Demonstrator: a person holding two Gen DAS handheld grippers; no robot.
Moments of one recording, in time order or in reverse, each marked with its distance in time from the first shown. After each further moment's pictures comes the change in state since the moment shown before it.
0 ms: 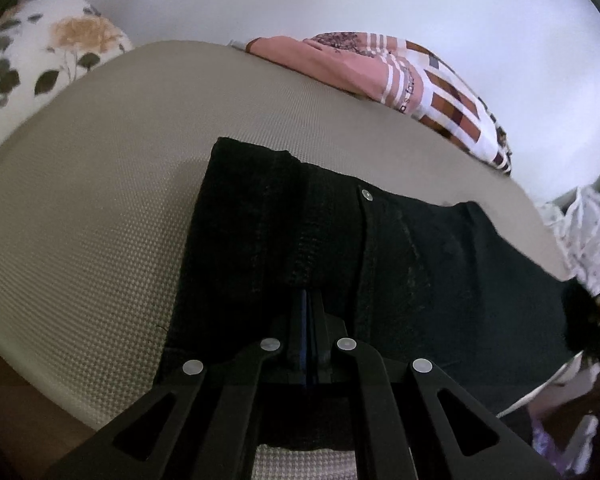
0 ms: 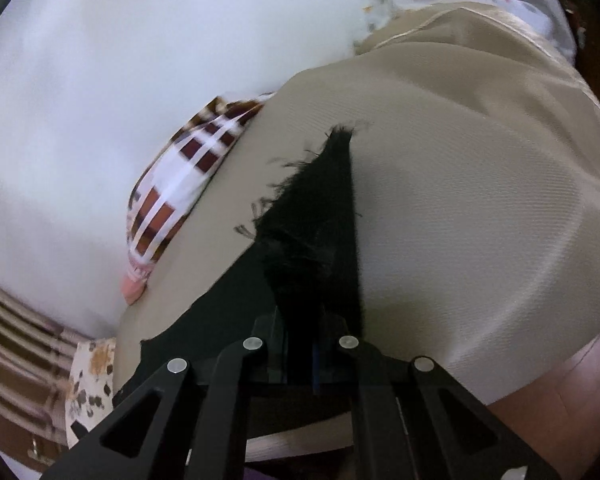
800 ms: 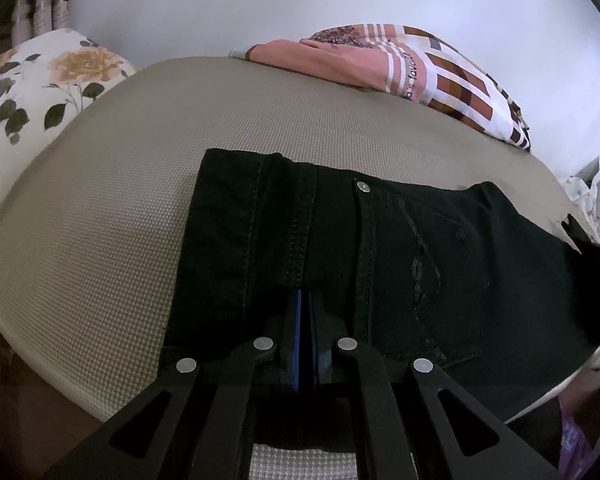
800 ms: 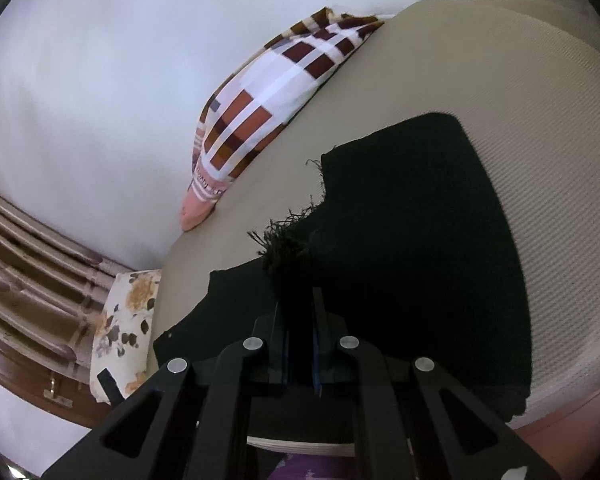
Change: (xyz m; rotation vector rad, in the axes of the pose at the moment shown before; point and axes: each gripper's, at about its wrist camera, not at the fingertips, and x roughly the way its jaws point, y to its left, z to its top) left arm 0.001 -0.022 -0.003 0.083 -0.004 0.123; right arm 0.073 0.119 -0.058 -0.107 0.202 0.187
